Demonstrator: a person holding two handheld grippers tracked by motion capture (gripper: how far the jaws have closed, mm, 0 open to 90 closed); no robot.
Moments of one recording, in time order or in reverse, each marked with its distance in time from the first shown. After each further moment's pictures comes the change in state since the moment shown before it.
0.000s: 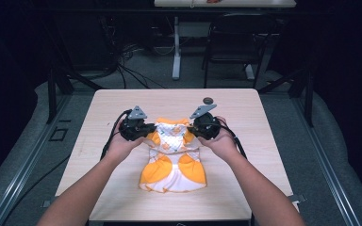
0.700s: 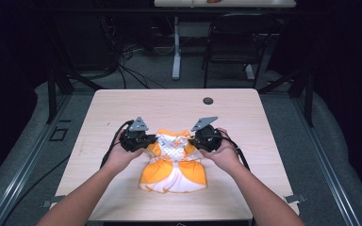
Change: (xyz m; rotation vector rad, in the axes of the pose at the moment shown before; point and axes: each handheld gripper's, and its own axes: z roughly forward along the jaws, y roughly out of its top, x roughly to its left) left arm -0.021 -0.024 0.001 0.029 -0.051 0.034; right arm 0.022 -0.027 -0.003 0.039 0.045 -0.006
